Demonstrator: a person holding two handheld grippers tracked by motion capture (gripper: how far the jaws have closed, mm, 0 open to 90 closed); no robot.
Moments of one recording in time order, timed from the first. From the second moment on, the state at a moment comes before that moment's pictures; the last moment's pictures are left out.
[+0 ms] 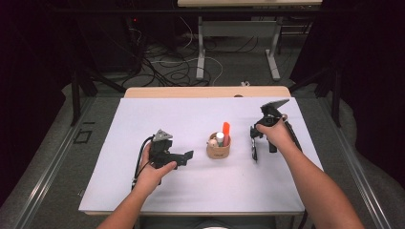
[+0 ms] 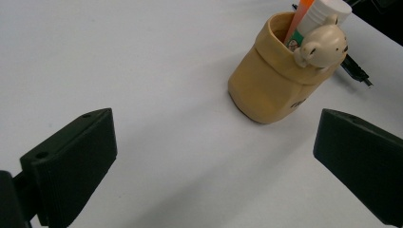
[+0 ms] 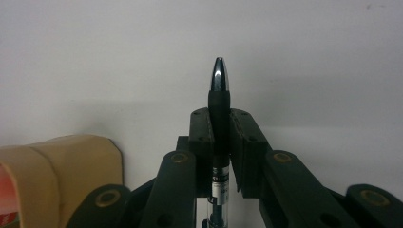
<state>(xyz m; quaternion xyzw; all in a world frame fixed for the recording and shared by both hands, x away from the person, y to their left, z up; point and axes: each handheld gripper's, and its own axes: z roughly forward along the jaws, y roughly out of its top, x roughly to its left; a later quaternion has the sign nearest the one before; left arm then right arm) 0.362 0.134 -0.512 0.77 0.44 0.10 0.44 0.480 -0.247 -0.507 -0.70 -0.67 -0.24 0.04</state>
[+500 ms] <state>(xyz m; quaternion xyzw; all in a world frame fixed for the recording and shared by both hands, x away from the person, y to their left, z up) 0.362 0.135 -0.511 0.77 0.45 0.10 0.45 0.461 -0.241 -0.476 -0.65 -0.69 -0.32 0.00</state>
